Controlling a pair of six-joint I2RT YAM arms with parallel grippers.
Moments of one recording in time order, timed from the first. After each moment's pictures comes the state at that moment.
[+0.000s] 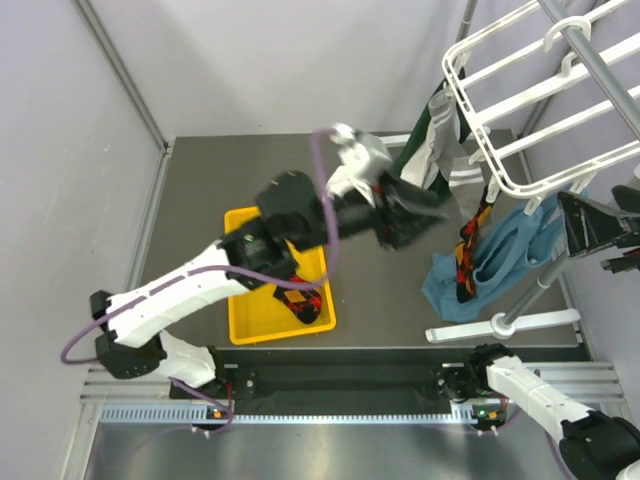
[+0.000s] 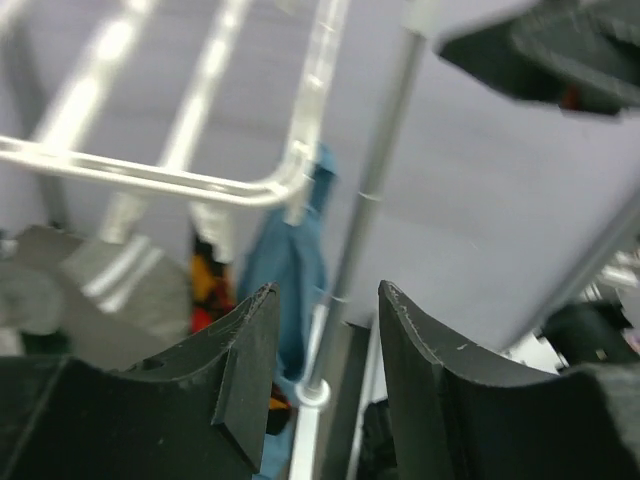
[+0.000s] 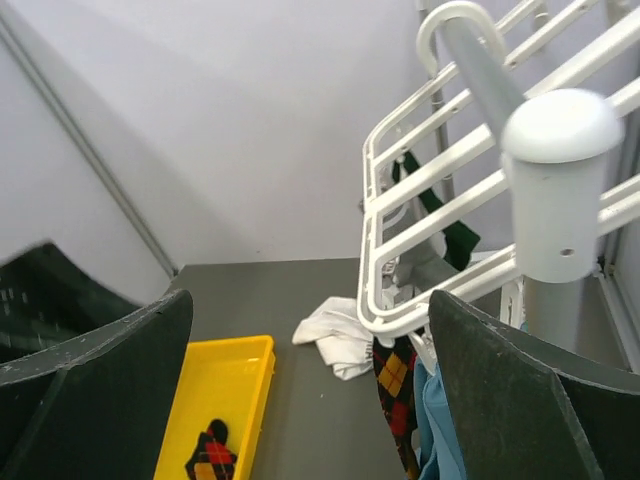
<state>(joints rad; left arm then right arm) -1.11 1.38 1.66 -0.04 0.15 -0.28 0.34 0.82 2.09 -1.06 0.11 0.25</state>
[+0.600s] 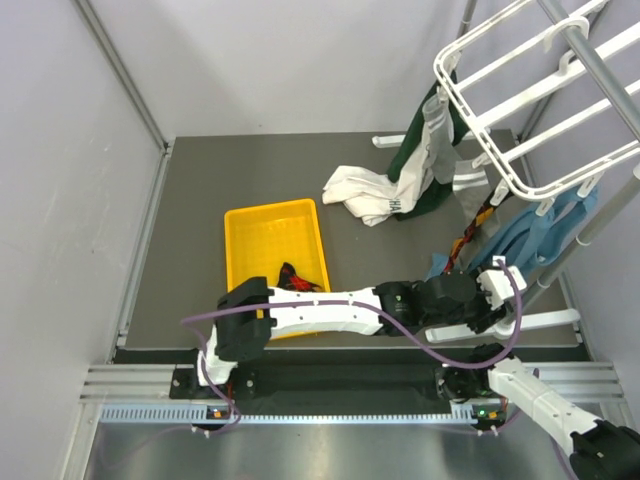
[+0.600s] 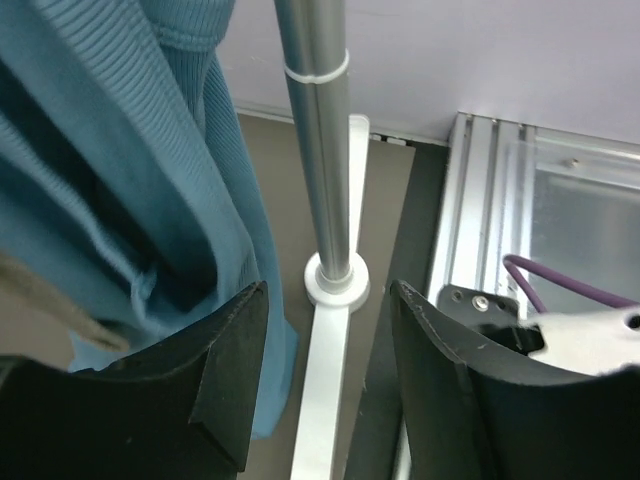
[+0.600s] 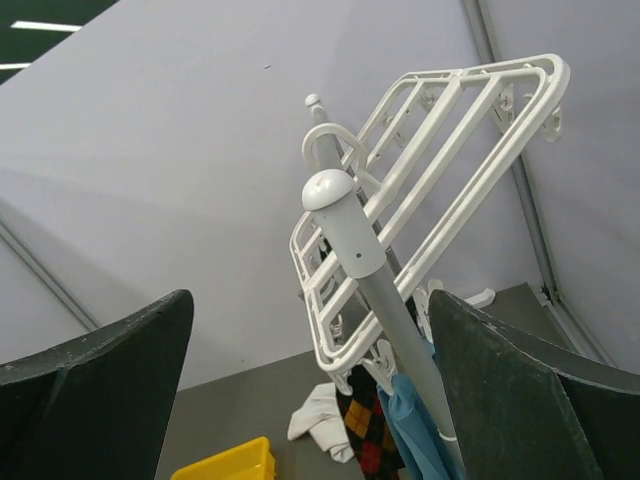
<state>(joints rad) -1.42 1.99 1.68 0.10 -0.11 -0.04 0.42 0.72 2.16 -1.01 0.46 0.27</state>
